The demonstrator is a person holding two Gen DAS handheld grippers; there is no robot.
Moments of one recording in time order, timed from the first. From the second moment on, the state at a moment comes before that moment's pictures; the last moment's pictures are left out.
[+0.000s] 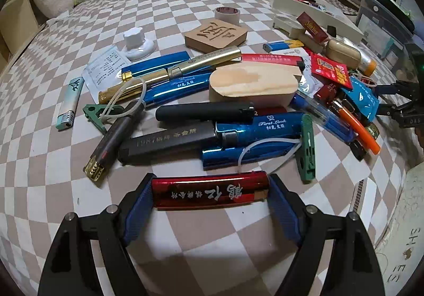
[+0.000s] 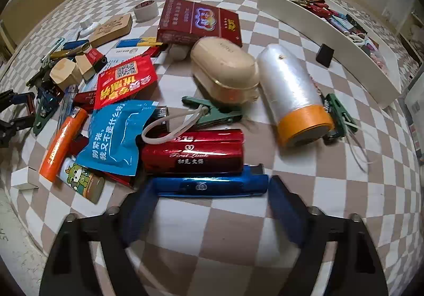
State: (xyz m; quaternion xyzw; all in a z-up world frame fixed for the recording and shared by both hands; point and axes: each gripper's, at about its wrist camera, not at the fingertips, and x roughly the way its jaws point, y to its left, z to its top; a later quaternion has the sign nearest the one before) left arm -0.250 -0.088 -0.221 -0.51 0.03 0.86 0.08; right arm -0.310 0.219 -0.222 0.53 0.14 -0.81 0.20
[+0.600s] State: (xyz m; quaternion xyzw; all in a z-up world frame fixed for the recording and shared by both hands) left arm -0.232 -0.093 -0.210 -0.53 0.01 0.85 0.07; right arm -0.299 0.256 -0.216 0.57 0.11 -0.80 0.18
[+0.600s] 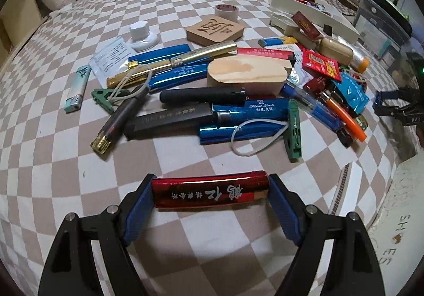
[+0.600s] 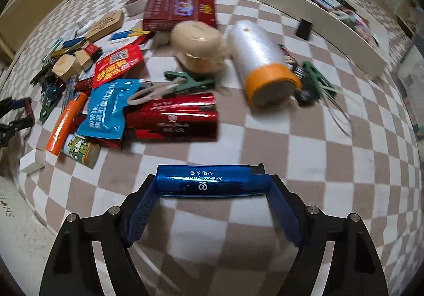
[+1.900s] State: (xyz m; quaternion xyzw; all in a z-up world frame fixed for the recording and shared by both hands) left arm -0.136 -0.051 -0.007 -0.37 -0.04 0.92 0.13; right arm -0.197 0.249 -0.026 0.46 -0.05 -0.82 0.33
